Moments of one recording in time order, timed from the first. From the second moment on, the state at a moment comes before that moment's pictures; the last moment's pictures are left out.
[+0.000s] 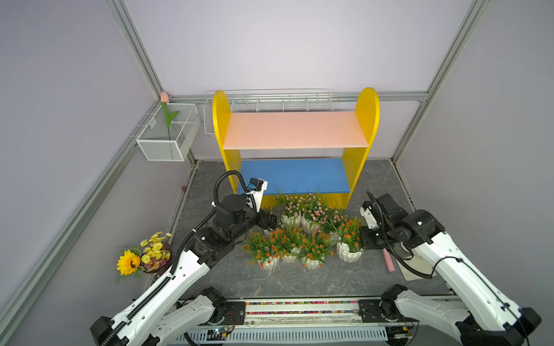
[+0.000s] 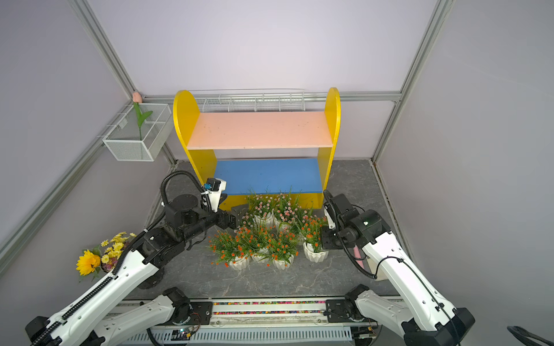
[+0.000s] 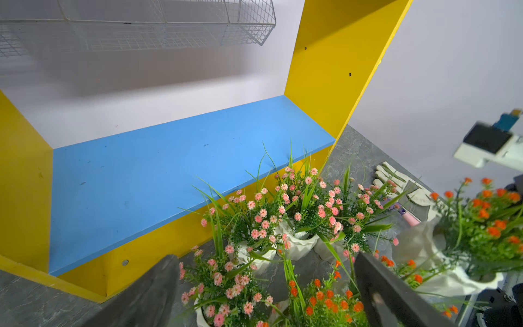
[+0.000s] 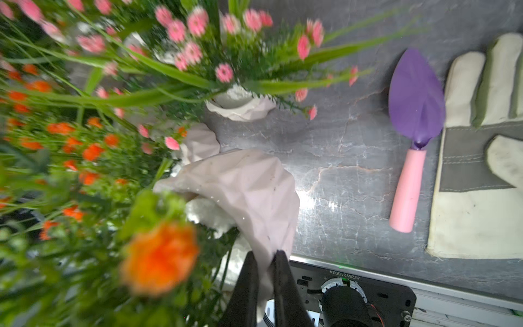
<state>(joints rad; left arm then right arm) -0.71 0.93 0.94 -0.33 0.02 -0.15 0.51 1.06 1.22 -1.37 -0.04 0.43</state>
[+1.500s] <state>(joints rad) -1.05 1.16 0.86 0.18 -0.08 0.01 0.54 1.62 2.09 -1.47 -0.22 0.22</state>
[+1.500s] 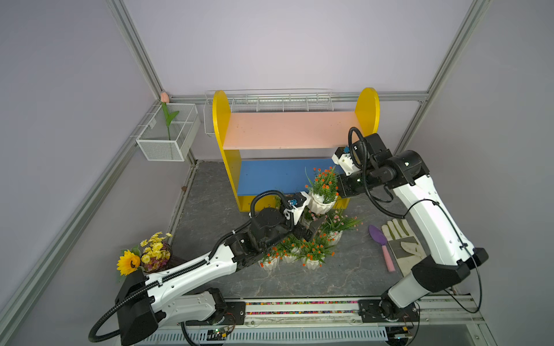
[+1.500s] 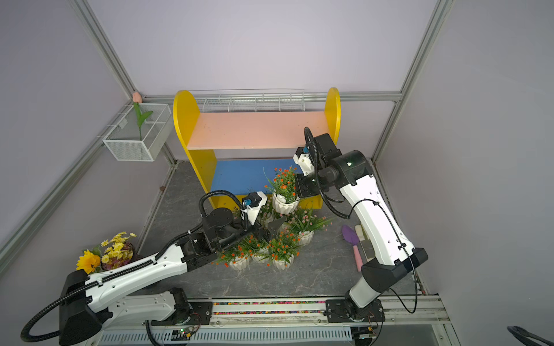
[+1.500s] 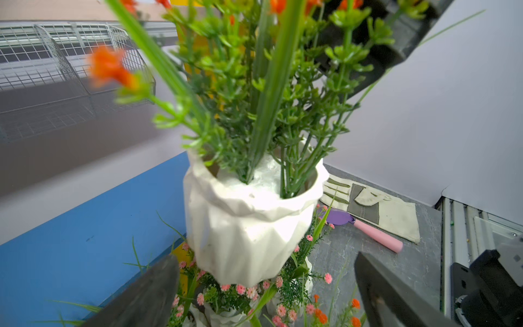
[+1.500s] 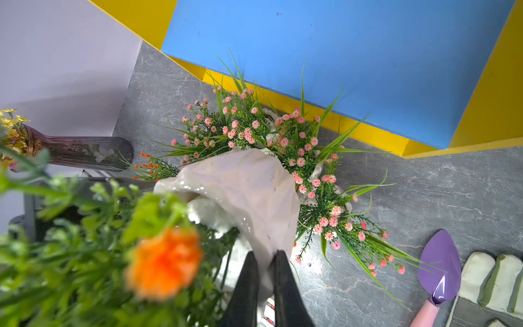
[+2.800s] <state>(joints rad) -1.15 1.34 0.87 0.37 -0.56 0.08 0.64 1.64 2.03 -1.39 -0.22 0.26</state>
